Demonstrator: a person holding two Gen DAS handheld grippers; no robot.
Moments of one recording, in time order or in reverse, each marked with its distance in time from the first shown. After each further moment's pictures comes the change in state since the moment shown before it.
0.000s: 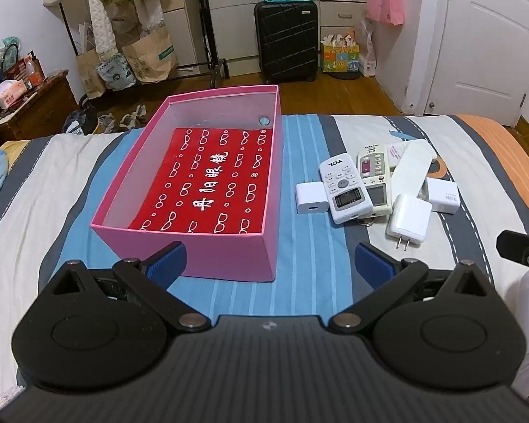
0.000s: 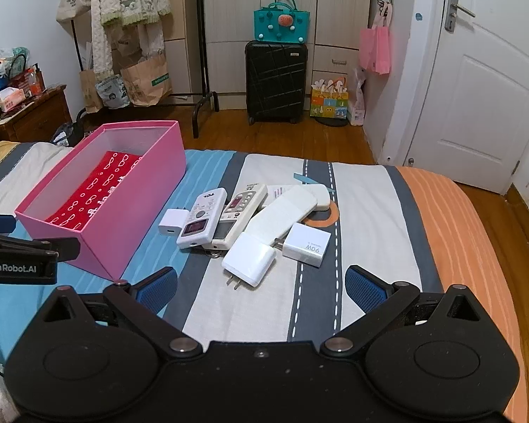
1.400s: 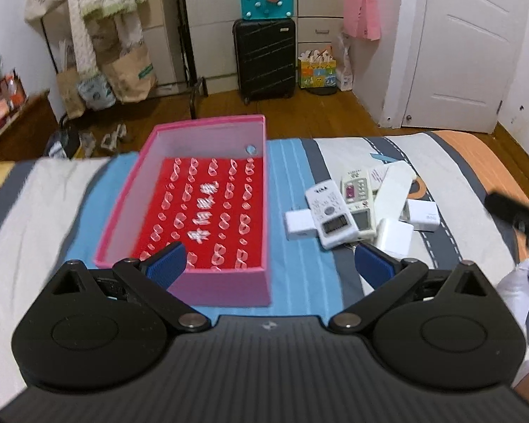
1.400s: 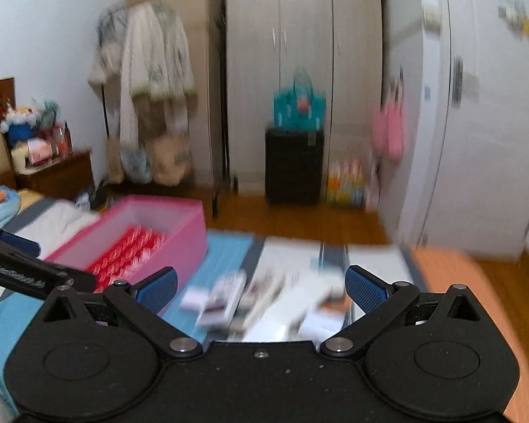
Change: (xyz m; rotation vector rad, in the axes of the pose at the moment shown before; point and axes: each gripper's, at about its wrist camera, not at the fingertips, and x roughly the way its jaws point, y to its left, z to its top) left arm -0.026 0.022 0.031 0.048 -0.047 -0.078; right arm -0.027 0.011 0.008 -0.097 -0.373 -0.015
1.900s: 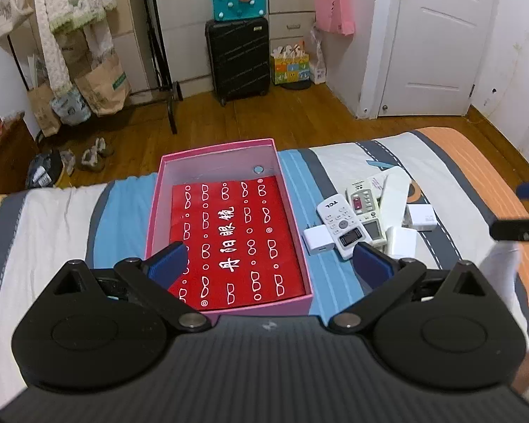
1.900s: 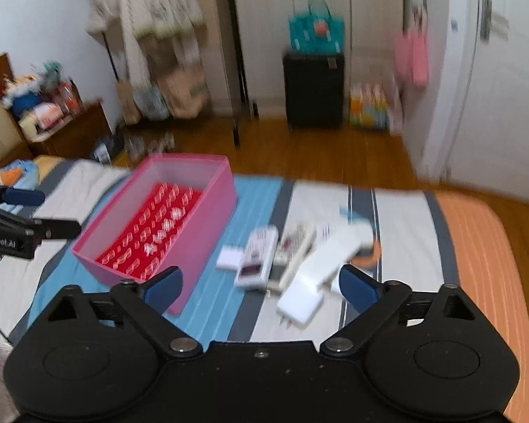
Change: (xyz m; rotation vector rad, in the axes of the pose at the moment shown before) left arm -0.011 0.072 0.062 0.076 0.053 -0.115; right arm 0.032 0.003 0.074 0.133 0.464 0.143
